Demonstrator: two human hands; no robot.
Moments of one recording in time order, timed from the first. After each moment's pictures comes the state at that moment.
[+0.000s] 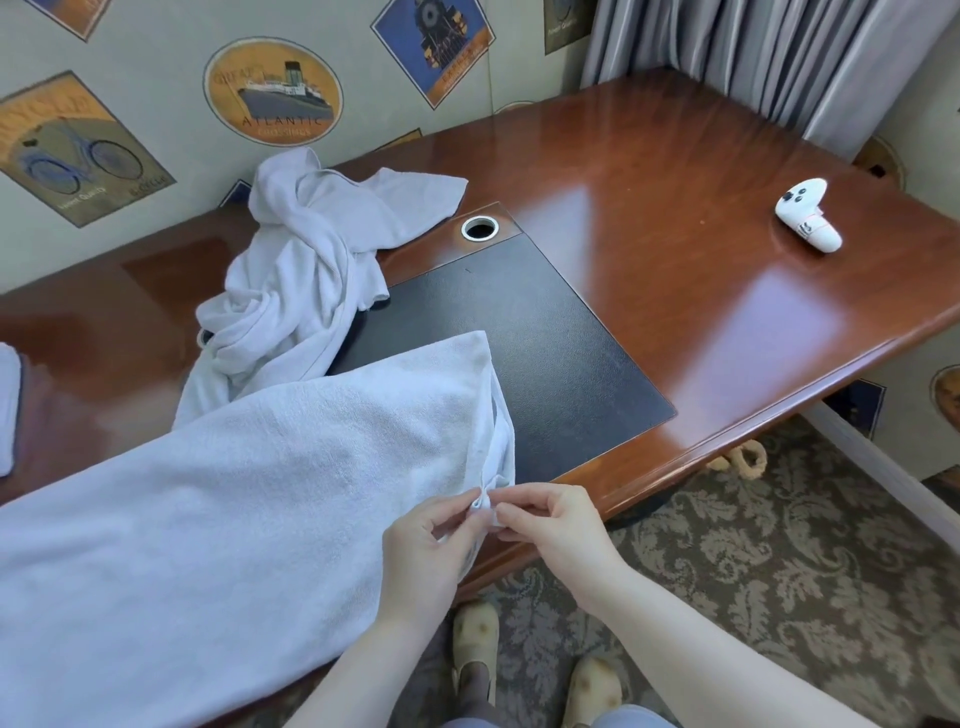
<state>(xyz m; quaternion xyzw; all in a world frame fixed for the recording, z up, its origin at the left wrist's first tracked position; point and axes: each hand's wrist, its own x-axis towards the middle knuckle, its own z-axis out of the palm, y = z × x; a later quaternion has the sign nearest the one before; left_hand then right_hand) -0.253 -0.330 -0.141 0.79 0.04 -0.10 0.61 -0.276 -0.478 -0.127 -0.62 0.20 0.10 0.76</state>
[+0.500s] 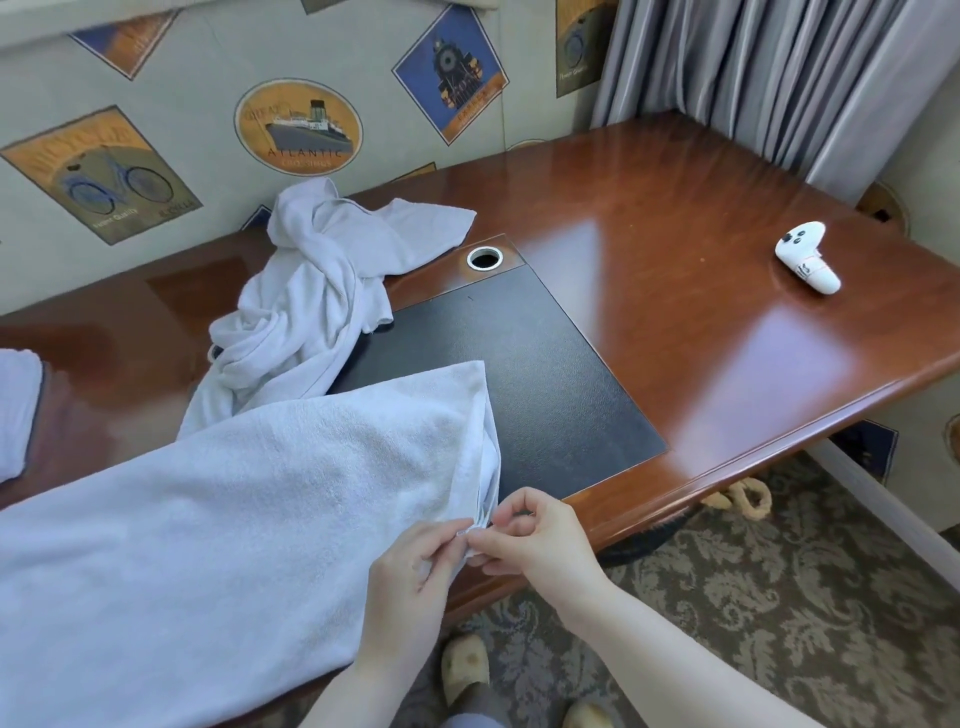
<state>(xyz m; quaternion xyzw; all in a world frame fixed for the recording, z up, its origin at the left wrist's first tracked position) -0.267 -0.334 -0.131 0.84 -0.05 -0.01 0.54 -0.269 -0.492 -0.124 -0.59 0.19 0.13 0.78</state>
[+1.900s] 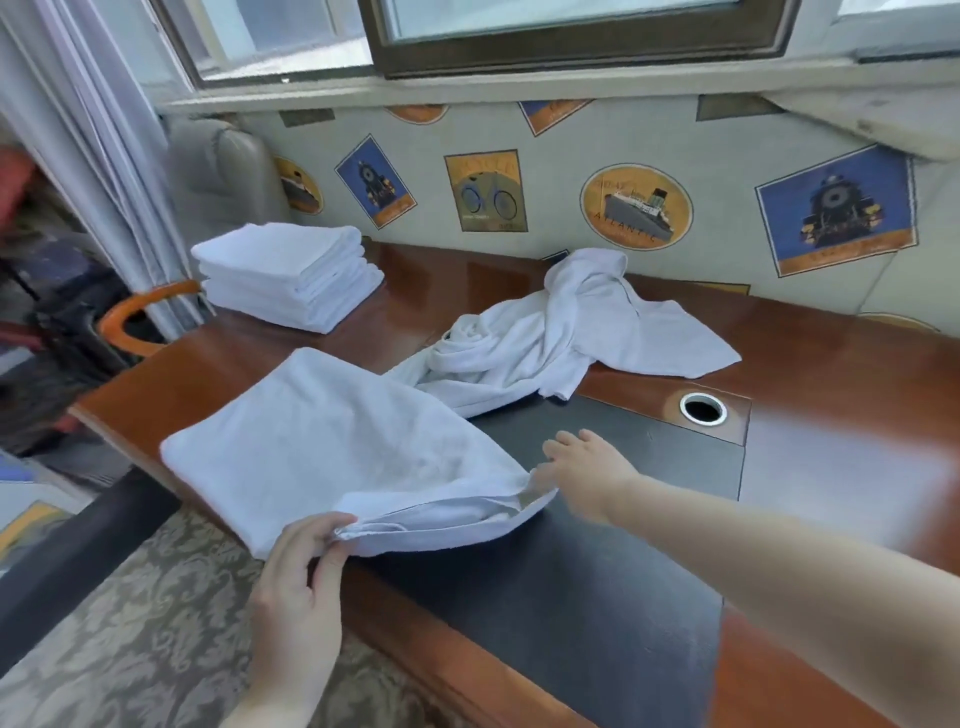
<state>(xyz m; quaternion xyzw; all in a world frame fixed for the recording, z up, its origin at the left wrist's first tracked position) -0.282 -0.412 -0.061 0.81 0.31 0.41 0.27 0.012 -0.533 -0.104 -0.79 -0.61 0.03 -0.11</state>
